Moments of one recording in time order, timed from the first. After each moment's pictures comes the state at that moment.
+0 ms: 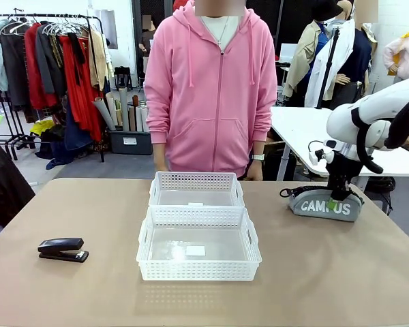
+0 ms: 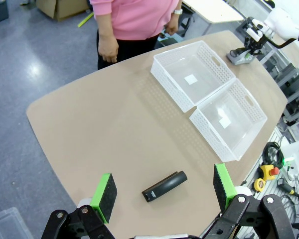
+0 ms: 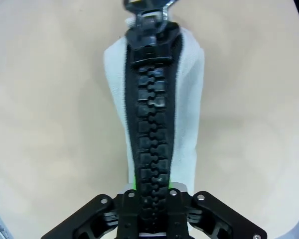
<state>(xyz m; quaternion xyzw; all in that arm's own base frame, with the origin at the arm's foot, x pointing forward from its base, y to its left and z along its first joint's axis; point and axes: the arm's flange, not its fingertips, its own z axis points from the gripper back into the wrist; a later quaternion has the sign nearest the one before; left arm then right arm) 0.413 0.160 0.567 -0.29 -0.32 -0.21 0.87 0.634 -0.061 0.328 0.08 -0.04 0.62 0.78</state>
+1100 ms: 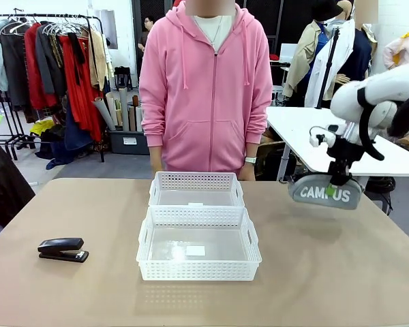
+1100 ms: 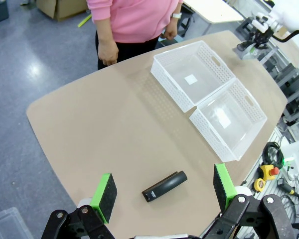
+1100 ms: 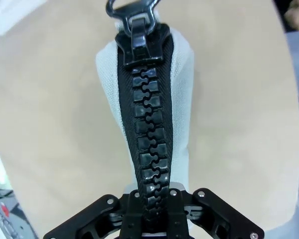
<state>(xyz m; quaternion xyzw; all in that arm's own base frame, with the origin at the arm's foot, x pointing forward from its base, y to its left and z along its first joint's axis) 0.413 0.160 0.567 -0.29 -0.32 -0.21 0.87 0.632 -0.050 0.394 0.12 -0.04 0.60 0.79</state>
